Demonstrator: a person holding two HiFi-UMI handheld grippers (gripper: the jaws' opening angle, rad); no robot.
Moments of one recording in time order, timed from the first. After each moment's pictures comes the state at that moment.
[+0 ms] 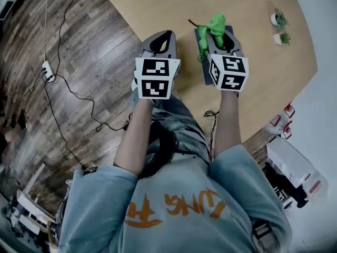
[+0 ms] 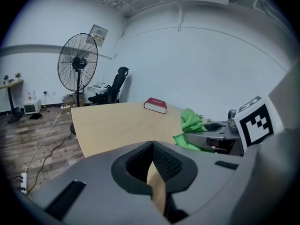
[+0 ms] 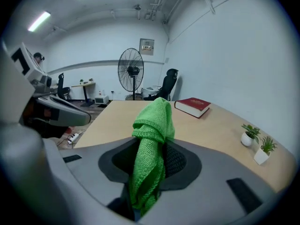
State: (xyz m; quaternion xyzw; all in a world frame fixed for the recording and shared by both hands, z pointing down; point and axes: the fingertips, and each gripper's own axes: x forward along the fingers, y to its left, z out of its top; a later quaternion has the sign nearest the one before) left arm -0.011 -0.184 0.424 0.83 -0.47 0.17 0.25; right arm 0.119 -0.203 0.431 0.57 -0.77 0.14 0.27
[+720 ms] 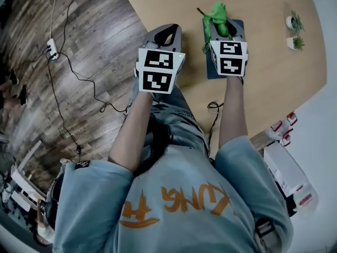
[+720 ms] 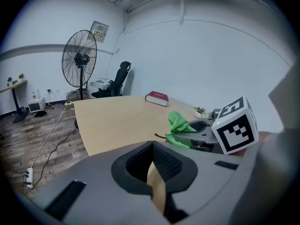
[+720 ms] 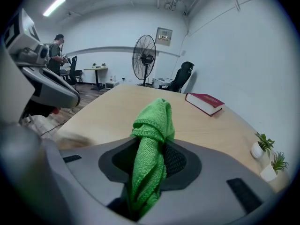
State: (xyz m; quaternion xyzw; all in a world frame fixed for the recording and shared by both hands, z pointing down) left arm -0.003 -0.166 0.446 0.81 -0.48 0.20 0.27; right arm 0.117 -0.217 0.481 0.50 -0.78 0.11 0.36
